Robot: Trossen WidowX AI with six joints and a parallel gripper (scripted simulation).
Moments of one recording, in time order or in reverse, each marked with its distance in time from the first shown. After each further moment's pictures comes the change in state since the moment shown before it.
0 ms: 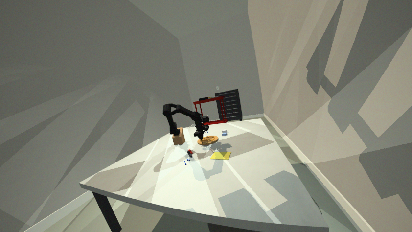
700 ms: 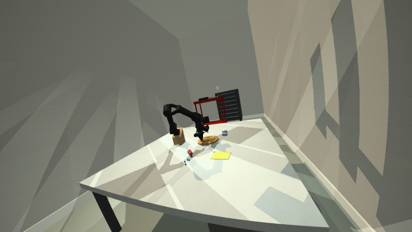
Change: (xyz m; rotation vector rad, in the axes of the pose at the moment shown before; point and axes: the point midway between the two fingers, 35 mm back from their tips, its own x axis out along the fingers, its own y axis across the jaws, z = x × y) arm 0.006 0.000 -0.001 -0.001 0.004 -0.001
